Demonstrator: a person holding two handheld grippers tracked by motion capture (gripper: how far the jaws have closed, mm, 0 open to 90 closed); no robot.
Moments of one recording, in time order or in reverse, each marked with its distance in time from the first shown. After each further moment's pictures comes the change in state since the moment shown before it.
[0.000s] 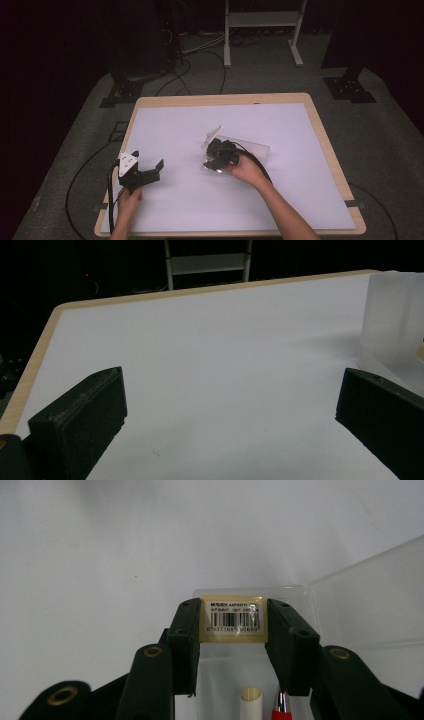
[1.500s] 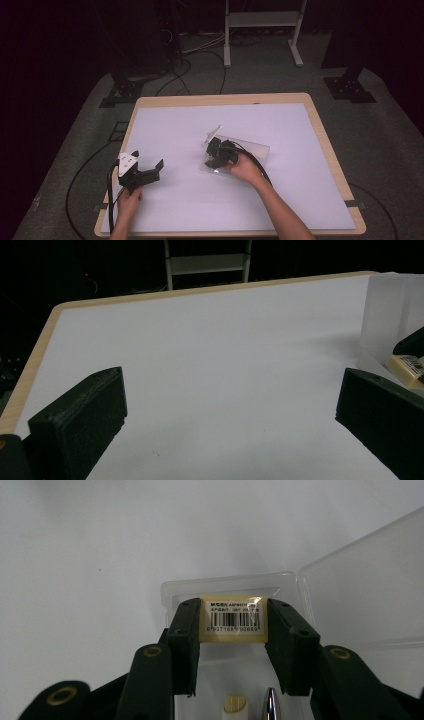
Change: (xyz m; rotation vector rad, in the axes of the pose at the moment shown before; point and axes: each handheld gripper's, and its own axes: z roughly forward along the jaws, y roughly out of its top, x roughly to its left) left arm 0.001 0.000 0.000 -0.002 -0.003 -0.007; right arm -0.013 -0.005 0.020 0.036 -0.005 0.039
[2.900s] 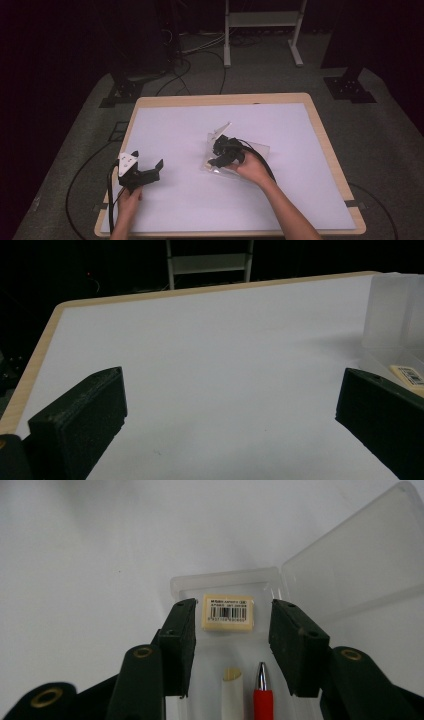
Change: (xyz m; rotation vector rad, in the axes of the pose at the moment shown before) left arm 0.000 0.000 0.000 0.003 0.008 -0.001; right arm -0.003 -0.009 -0.026 -0.065 0.018 0.028
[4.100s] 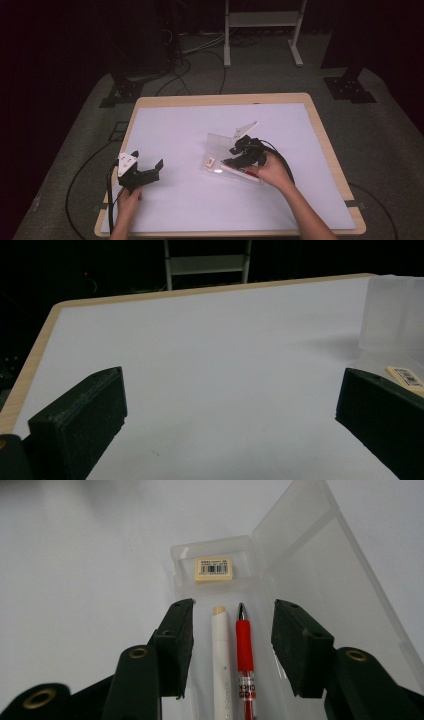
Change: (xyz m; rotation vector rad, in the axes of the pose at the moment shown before) left arm 0.001 0.000 -0.001 -0.003 -0.010 -0.007; right arm -0.005 -0.036 -0.055 -0.075 -0.013 0.058
